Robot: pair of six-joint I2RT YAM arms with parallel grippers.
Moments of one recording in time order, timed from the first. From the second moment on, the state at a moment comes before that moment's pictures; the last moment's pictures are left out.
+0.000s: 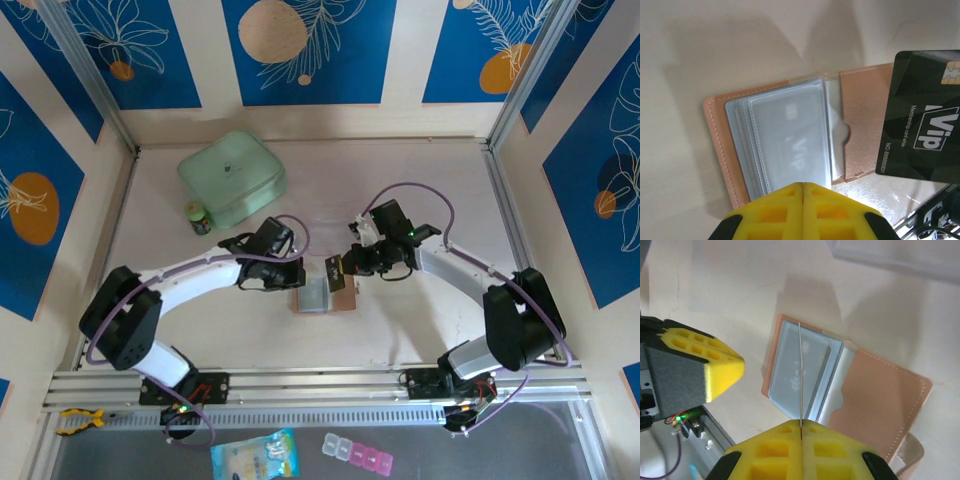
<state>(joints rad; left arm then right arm) -0.71 1.50 0.91 -0.45 0.32 -0.73 0.50 1.44 0.91 -0.54 -0.56 0.37</state>
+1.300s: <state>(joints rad) -0.65 1.34 0.80 -0.44 0.27 -0.73 0.45 2.15 2.02 -1.28 -0.36 -0.87</state>
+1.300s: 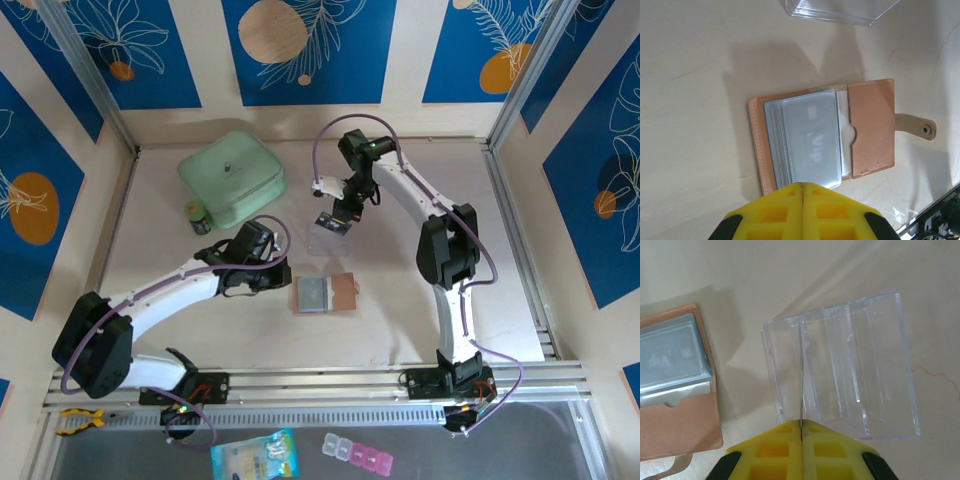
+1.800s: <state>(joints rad) -0.64 1.30 0.79 -0.45 0.27 -0.73 0.45 2.27 2.07 -1.37 -0.39 -0.93</state>
